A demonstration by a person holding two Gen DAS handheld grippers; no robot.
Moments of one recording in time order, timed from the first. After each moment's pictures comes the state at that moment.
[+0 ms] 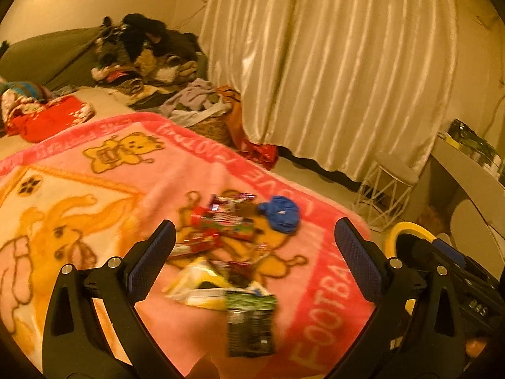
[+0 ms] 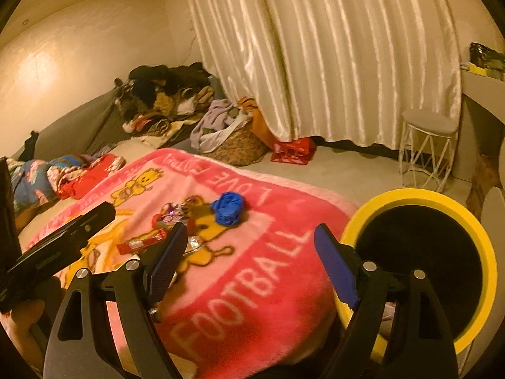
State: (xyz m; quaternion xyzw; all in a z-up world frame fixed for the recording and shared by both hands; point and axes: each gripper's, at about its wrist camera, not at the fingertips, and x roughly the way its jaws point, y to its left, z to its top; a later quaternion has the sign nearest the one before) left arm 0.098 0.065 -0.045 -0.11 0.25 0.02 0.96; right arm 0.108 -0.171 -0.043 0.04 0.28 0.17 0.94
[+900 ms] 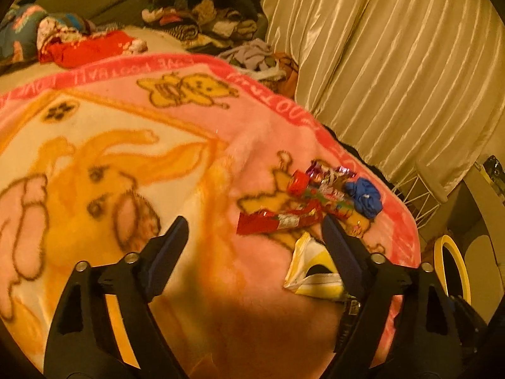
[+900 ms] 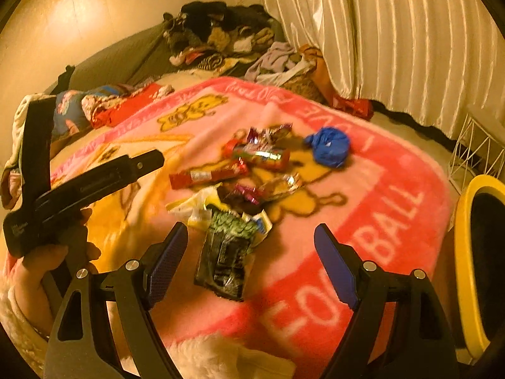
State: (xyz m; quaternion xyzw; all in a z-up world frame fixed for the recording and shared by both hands) left arm 0.102 0.165 -0.104 -0.21 0.34 0.09 0.91; right arm 0.106 -0.056 -0.098 -0.04 0.38 0.27 0.88
